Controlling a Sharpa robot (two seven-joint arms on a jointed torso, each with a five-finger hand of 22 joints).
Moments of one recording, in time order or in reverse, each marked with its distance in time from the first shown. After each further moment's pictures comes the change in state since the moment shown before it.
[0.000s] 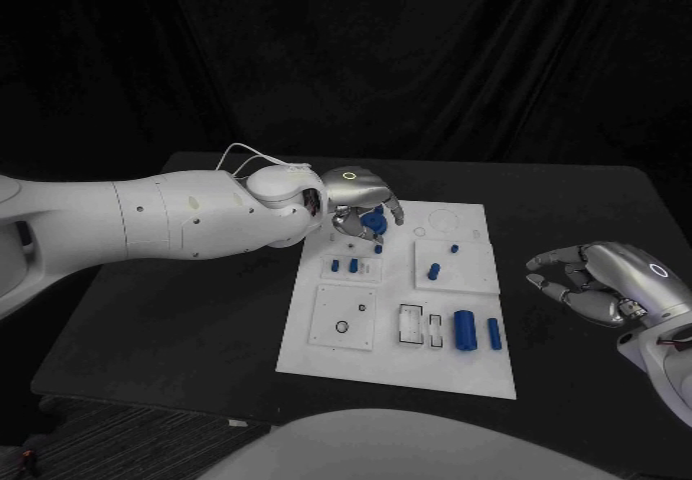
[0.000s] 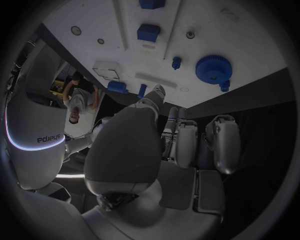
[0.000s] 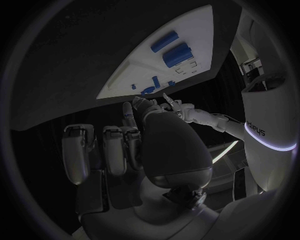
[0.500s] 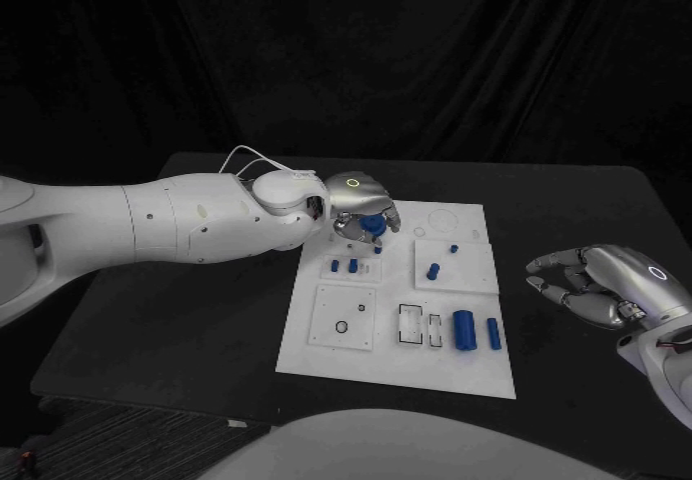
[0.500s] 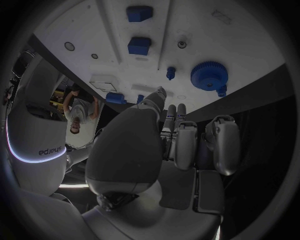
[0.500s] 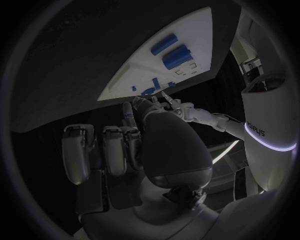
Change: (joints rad) left arm -0.018 0.026 0.000 -0.030 -0.099 0.002 -0.025; left_hand 0.012 0.019 -0.004 -0.007 0.026 0.057 -0.018 0.009 -0.045 0.111 -0.011 0.044 -0.003 0.005 -0.005 0.014 0.000 0.000 0.007 -0.007 0.000 0.000; right arm -0.009 -0.001 0.000 -0.004 0.008 0.001 0.004; right_hand 0.000 0.000 0.000 0.000 0.000 0.000 0.000 0.000 0.000 0.000 0.000 0.000 0.000 0.000 0.000 0.000 0.000 0.000 0.000 0.000 0.000 0.000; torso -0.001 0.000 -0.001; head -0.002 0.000
